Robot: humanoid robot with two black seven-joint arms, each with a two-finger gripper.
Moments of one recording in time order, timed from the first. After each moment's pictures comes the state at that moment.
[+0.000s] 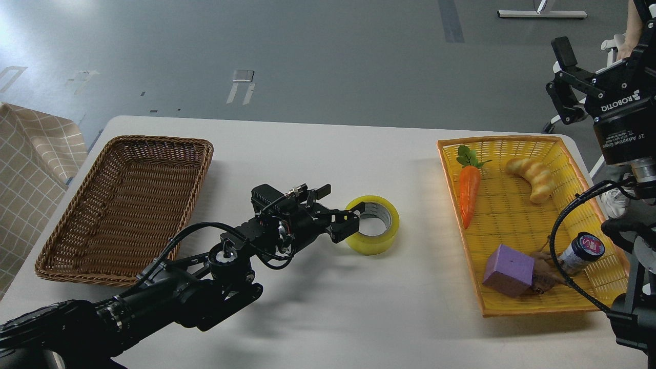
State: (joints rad) left arm -0.55 0.08 -0.51 -0.91 2.08 0.22 -0.15; right arm 0.24 -0.04 1.79 1.66 -0.95 0.49 -0.01
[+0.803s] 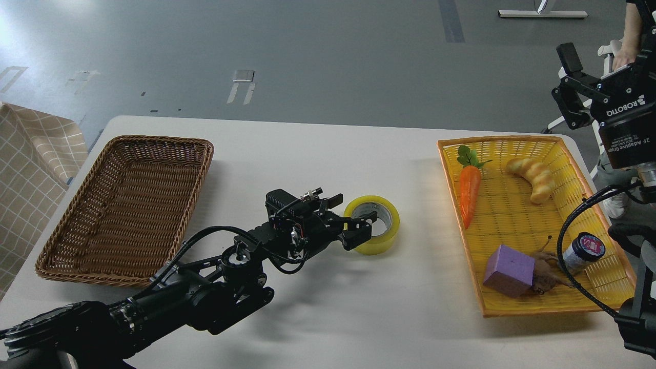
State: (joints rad) left arm -0.56 0.03 -0.51 -0.90 2.06 0.17 -0.15; right arm 0.22 -0.07 1.80 1.66 -0.95 0.49 -0.01
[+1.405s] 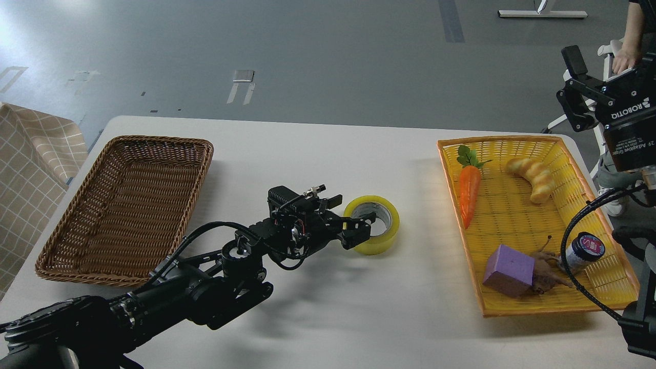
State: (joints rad) left arm -0.58 0.04 -0.50 -0.88 2.07 0.11 -0.15; right arm 0.21 -0.07 1.81 1.66 -0.95 0.49 0.00
